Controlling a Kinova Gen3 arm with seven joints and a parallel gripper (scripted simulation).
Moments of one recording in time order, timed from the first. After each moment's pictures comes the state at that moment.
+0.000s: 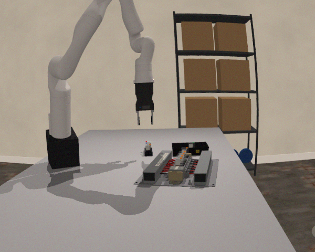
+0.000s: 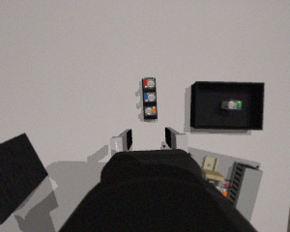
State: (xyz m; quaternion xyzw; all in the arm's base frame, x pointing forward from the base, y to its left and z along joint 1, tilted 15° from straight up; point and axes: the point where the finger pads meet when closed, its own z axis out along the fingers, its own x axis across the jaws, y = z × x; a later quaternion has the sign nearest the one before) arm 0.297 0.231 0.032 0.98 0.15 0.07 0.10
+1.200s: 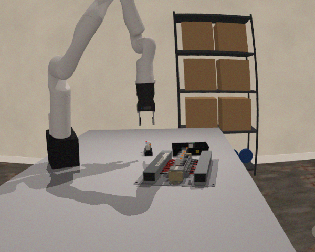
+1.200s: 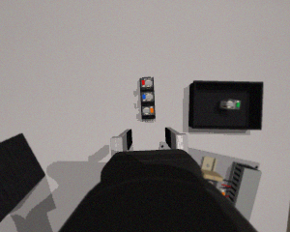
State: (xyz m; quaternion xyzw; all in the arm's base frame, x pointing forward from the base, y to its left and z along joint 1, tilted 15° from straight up) arm 0.303 0.232 0.030 0.98 0.15 0.07 0.11
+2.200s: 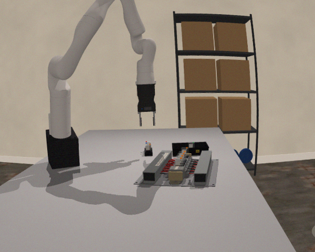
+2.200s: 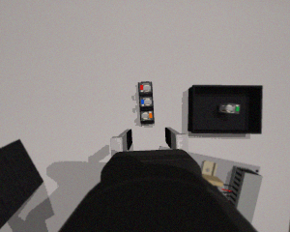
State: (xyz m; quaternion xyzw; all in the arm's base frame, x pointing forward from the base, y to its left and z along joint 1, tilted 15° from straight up) arm 0.303 0.242 0.025 0.98 0.15 0.08 0.10
